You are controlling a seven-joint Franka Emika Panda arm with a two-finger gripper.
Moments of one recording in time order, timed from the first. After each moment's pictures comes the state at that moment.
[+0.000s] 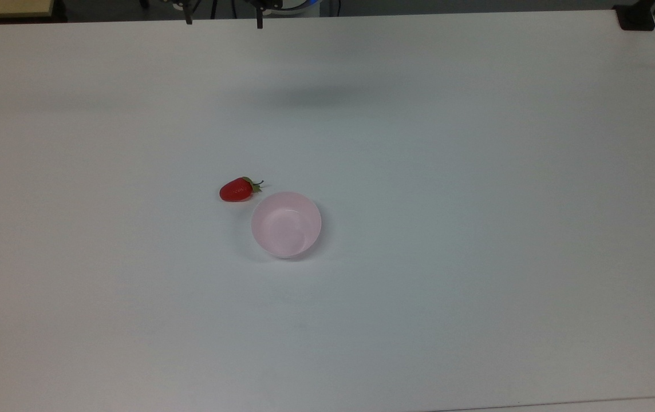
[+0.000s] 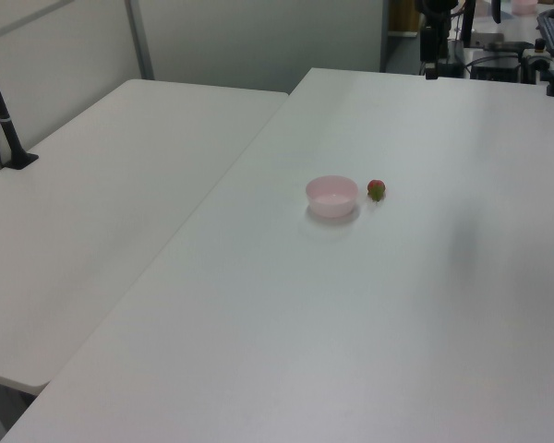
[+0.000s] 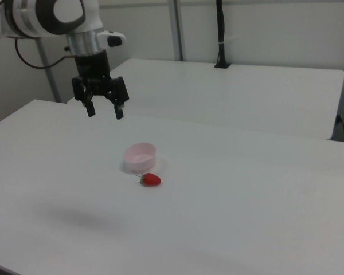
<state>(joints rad) 0.02 0.03 -0.03 -1.59 -0.09 1.52 -0.05</state>
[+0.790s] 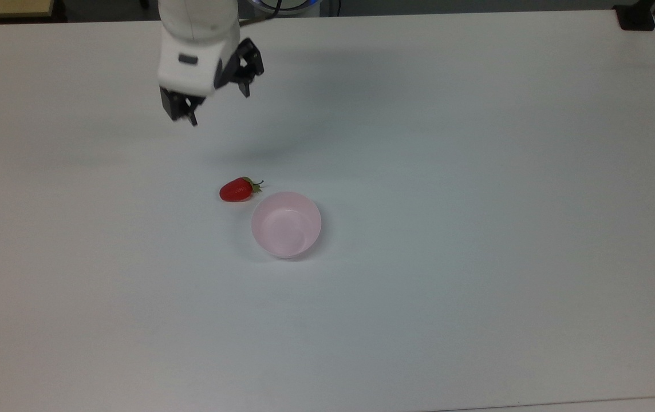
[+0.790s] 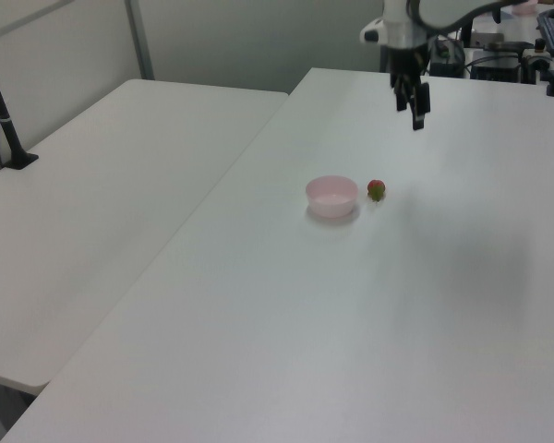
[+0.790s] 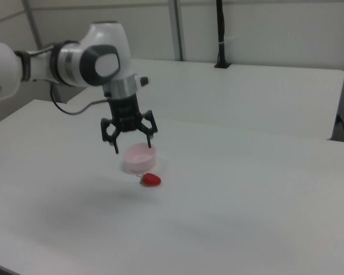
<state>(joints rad) -0.03 0.18 -0.02 -1.73 -0.09 1.83 -0.69</state>
